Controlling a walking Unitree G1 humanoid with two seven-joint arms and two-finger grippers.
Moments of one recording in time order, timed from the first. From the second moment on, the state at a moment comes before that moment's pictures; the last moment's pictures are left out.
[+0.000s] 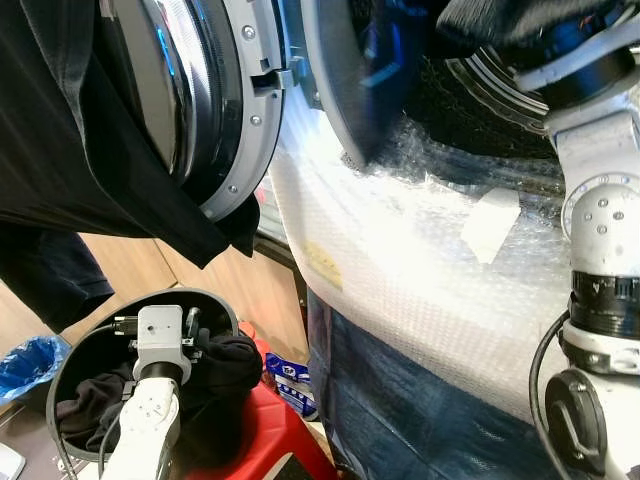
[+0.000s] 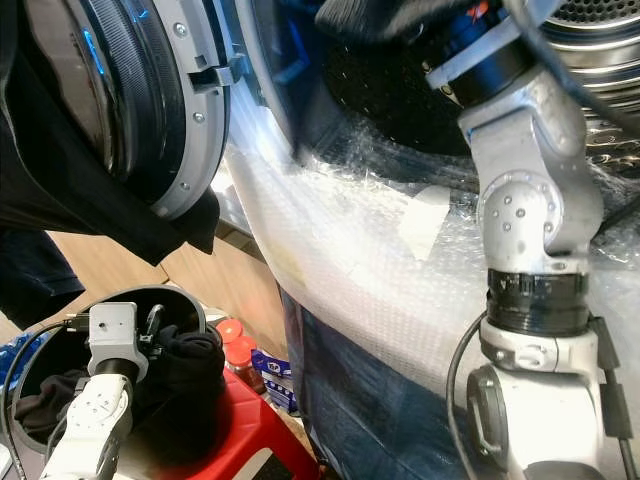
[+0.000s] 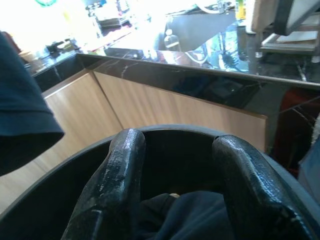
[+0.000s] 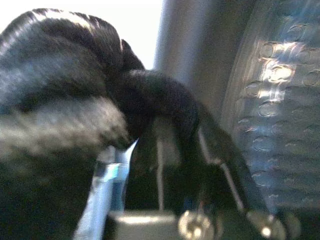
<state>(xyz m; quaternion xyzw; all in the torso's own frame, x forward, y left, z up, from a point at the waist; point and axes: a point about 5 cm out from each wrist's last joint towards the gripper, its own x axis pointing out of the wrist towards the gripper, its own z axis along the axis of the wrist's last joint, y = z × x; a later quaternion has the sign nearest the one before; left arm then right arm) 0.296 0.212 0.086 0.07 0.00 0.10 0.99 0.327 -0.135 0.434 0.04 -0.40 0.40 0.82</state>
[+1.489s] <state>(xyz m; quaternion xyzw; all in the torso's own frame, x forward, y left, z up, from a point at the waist) 0.296 0.199 0.079 0.06 0.02 0.04 1.00 0.394 -0.228 0.450 0.01 -0.21 -0.17 0.96</state>
